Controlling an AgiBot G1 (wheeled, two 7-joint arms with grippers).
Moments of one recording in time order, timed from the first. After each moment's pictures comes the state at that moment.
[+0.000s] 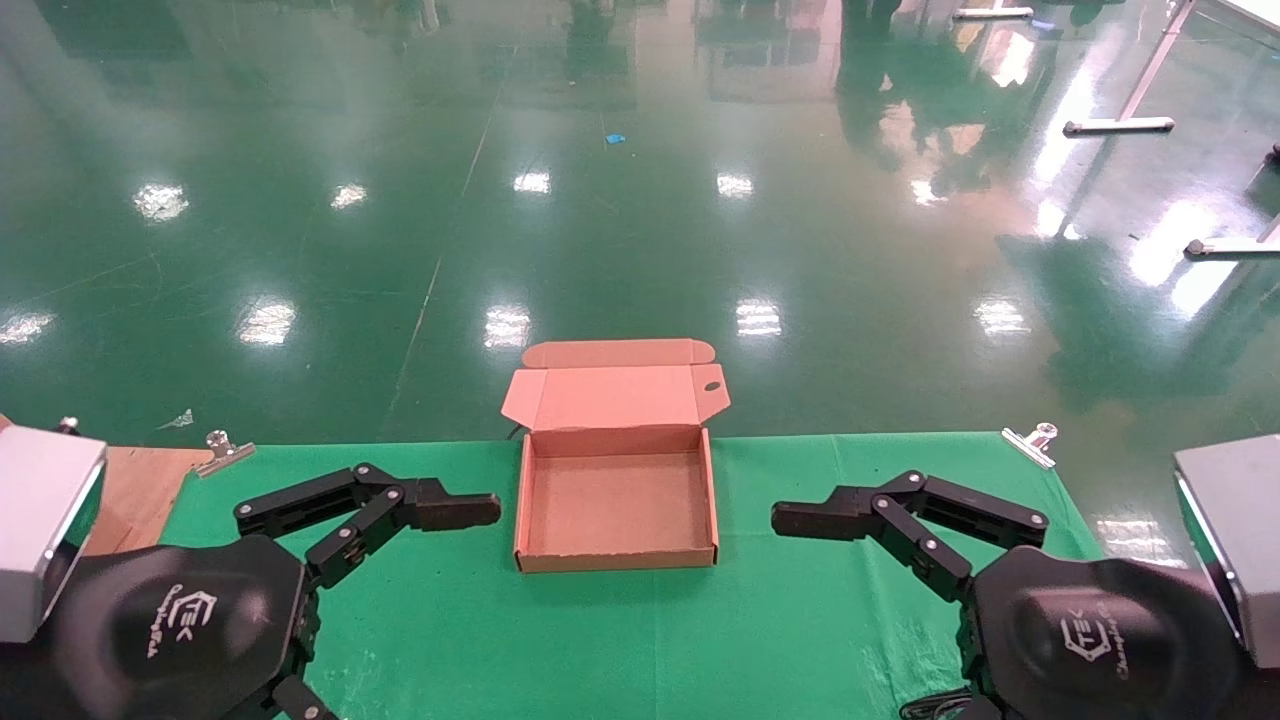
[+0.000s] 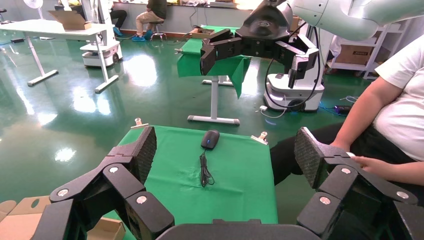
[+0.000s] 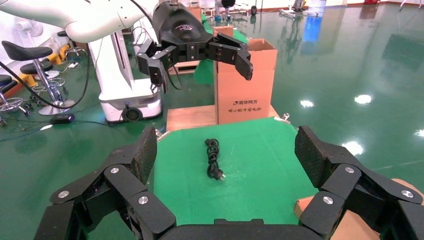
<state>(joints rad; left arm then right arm) -1.08 0.61 0.28 -1.28 0.73 1.49 -0.19 1.07 -0.61 -0.28 1.28 -0.73 -1.50 0.19</state>
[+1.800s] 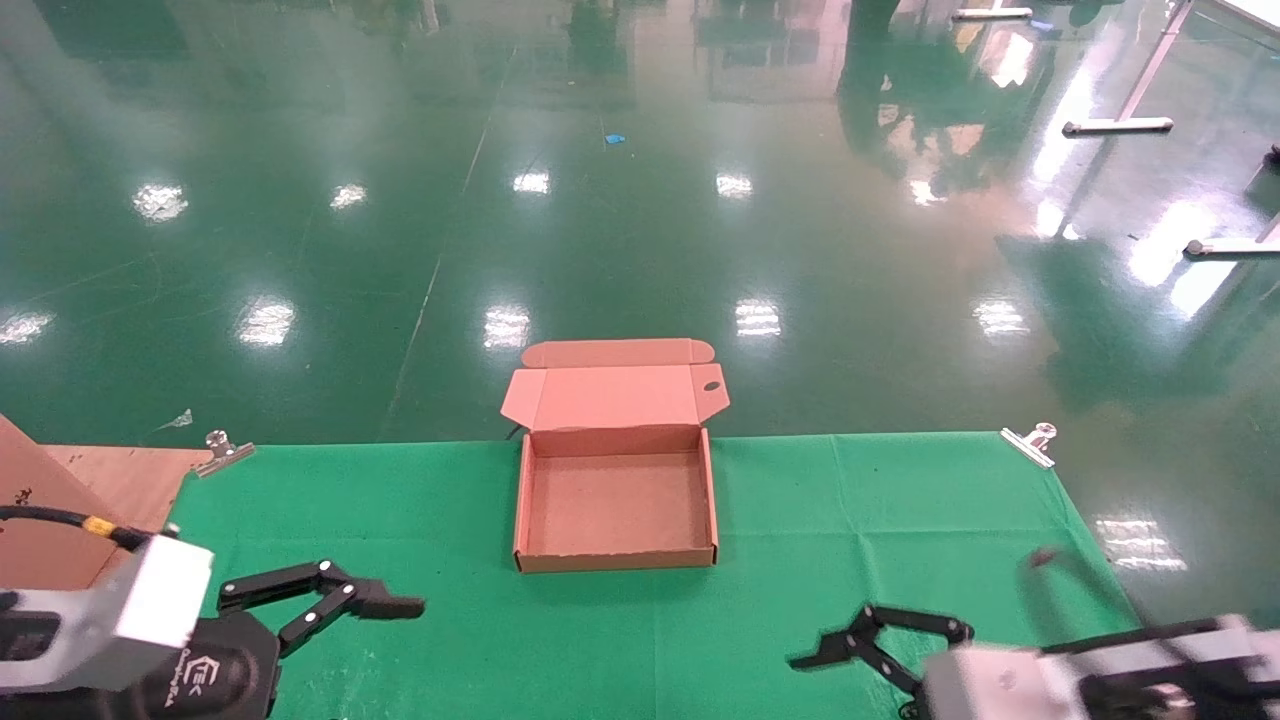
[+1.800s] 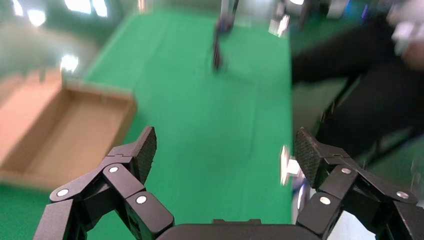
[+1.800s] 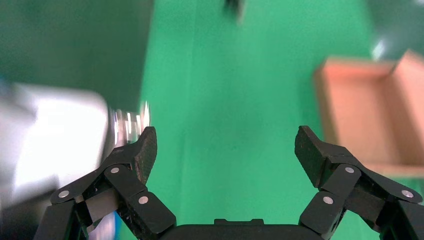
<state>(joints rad) -1.24 0.58 0.48 -1.13 1.10 1.57 -0.14 1.33 -0.68 -0.57 1.32 -1.35 -1.56 0.13</state>
